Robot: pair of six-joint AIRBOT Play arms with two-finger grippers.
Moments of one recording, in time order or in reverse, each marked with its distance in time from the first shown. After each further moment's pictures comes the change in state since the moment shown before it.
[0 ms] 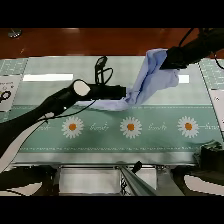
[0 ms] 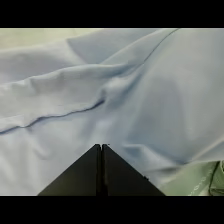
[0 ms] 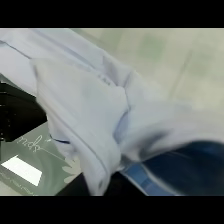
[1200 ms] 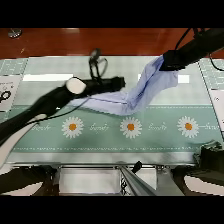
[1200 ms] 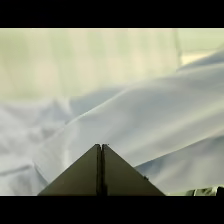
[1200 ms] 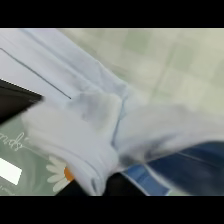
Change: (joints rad) left arm 0.031 0.104 0.000 -0.028 0.092 -0.026; right arm 0.053 -0.006 0.000 -0.103 -0.035 0.006
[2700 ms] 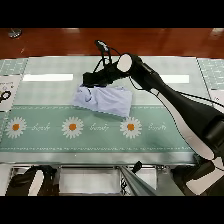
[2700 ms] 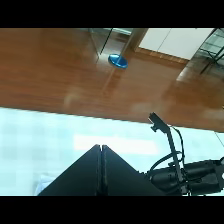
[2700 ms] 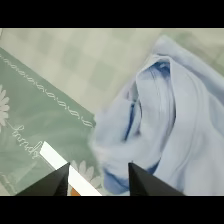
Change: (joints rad) left arm 0.862 0.856 -0.026 0.224 -0.525 0.010; right arm 0.470 -0.401 0.000 0.322 -0.654 0.138
